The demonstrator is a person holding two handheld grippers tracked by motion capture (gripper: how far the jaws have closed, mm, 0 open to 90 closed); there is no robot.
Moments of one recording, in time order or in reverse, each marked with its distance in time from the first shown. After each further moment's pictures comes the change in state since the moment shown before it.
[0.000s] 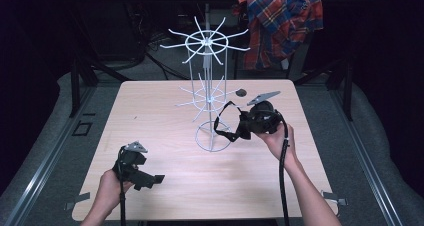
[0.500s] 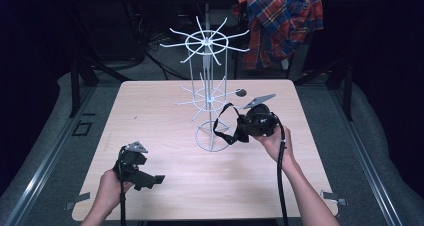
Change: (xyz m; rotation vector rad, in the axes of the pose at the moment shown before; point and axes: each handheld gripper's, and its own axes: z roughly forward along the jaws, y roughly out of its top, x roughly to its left) left arm -0.001 0.000 0.000 0.000 -0.002 0.004; right arm 0.005 -0.004 0.009 0.024 0.004 -0.028
